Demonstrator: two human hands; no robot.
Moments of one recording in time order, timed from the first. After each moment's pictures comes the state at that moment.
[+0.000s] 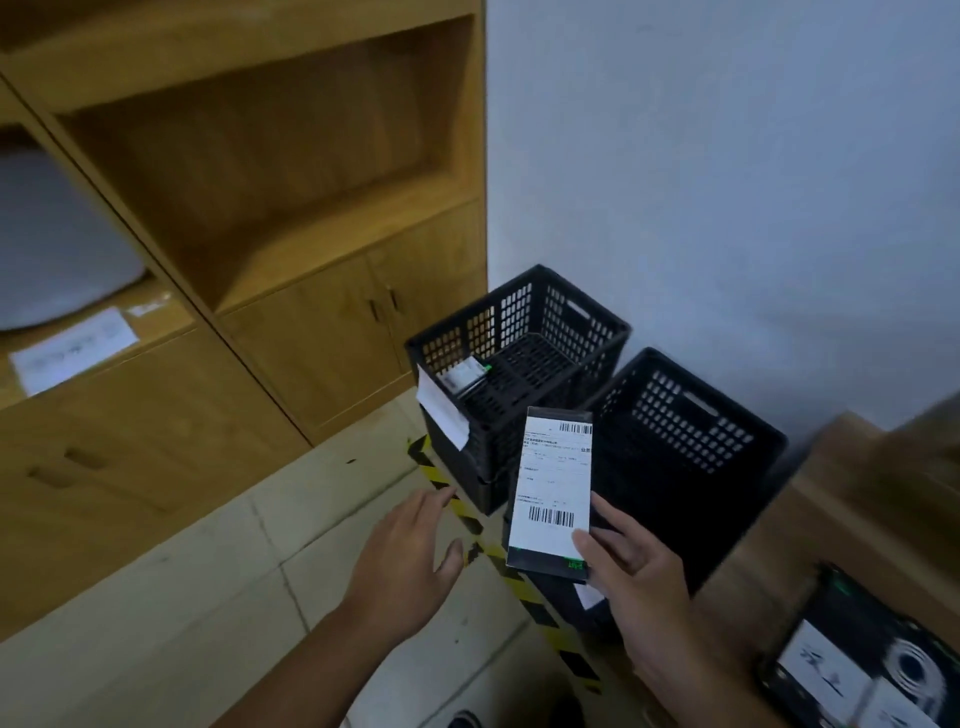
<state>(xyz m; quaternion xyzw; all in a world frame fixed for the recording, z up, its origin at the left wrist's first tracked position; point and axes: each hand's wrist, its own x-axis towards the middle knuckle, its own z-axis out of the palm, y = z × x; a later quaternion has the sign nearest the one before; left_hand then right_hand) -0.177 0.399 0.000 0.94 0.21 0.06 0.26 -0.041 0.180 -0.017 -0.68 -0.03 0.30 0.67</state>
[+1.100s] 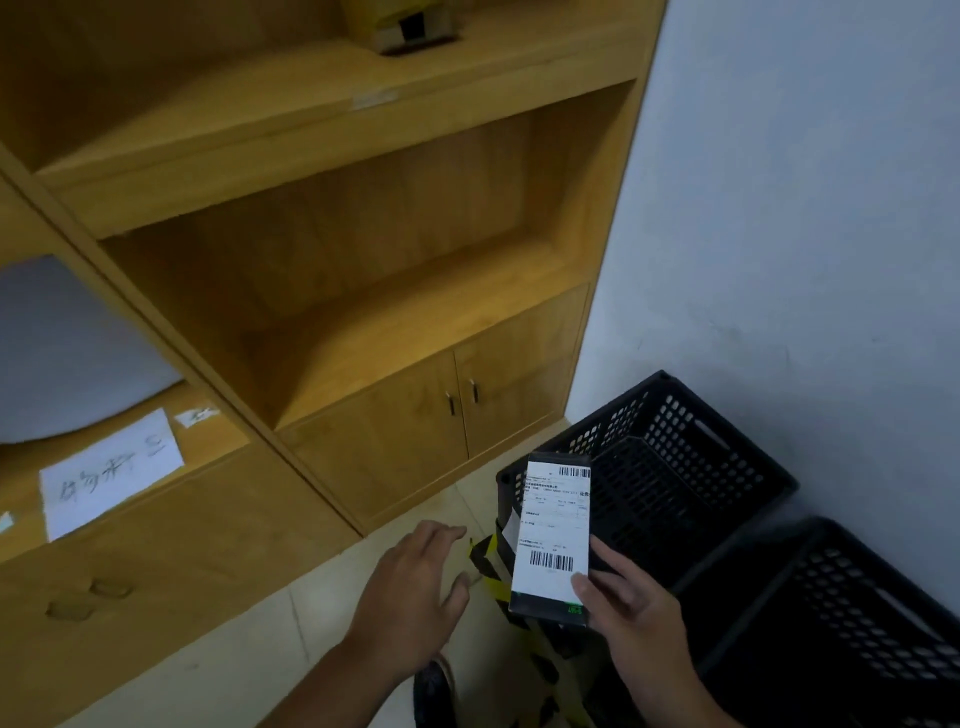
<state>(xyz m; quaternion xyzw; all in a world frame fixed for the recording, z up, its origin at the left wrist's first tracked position) -0.039 0.732 -0.009 0.93 0.25 0.04 0.25 0.114 0.525 -0.042 -0.69 -0.06 0.35 0.63</state>
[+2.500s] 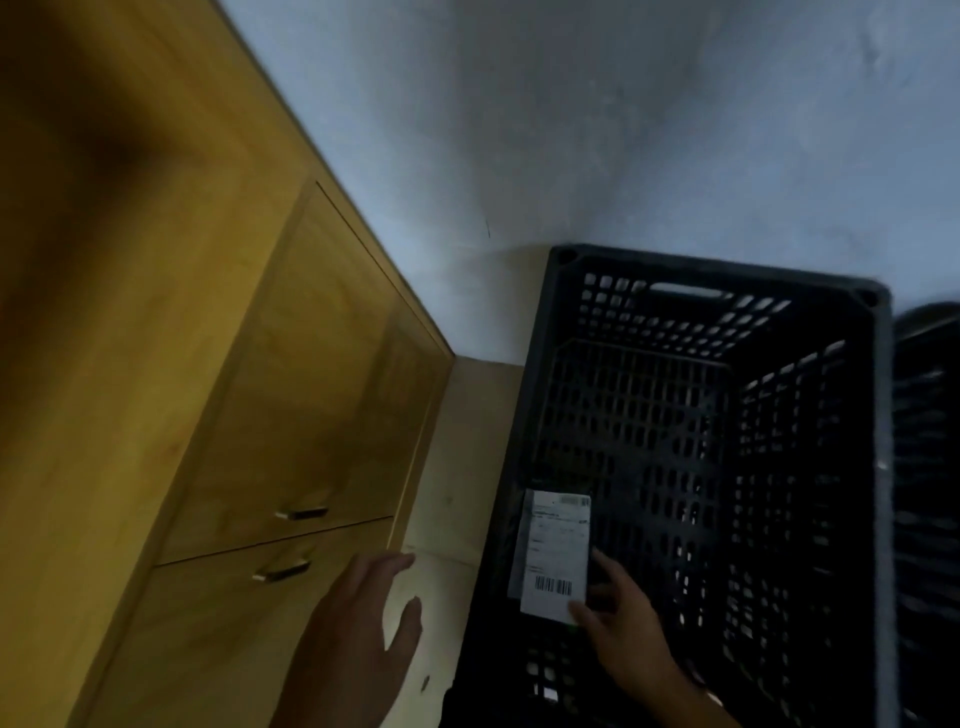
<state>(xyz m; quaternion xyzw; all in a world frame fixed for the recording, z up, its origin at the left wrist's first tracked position) 0.285 0.950 -0.271 0.95 0.09 -0.20 0.23 0.277 0.673 -0.397 -0.71 0.27 0.37 0.54</state>
